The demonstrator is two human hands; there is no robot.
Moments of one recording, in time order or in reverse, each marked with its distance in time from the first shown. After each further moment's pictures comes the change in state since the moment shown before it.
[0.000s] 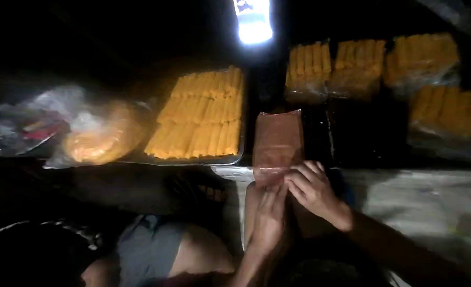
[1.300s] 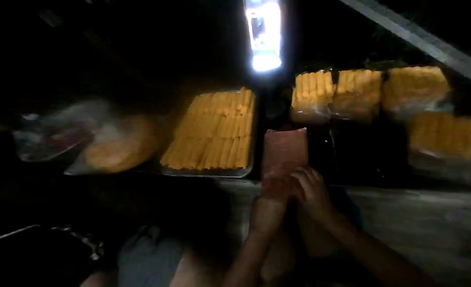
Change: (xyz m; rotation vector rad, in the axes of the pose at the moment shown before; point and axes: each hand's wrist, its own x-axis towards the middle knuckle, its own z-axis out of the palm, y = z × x) left_hand 0.049 -0.018 -0.007 0.234 -0.173 -0.028; right_hand 0.004 0.010 0.020 0.067 -0.156 0.267
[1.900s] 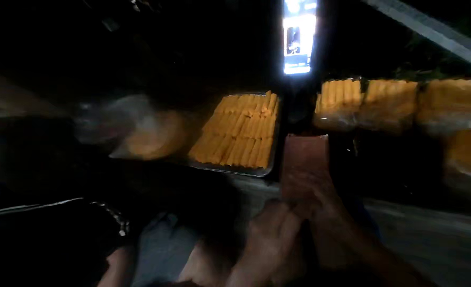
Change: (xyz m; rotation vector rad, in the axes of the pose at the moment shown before) left_hand -0.017 0.022 -0.099 -0.117 0.432 0.225; right_hand 0.003 -0.024 -0.025 0.290 -0.109 -0.111
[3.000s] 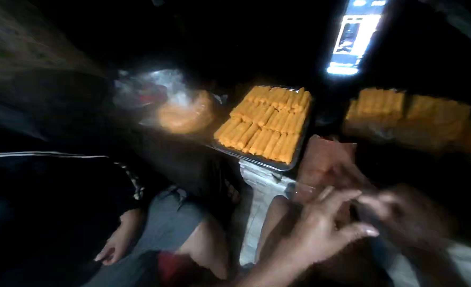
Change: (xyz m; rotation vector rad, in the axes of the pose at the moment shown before) left_hand 0.021 0.015 0.038 -0.694 -0.116 -0.349; right_hand 0.017 -0.017 -0.076 -0.338 0.295 -0.281
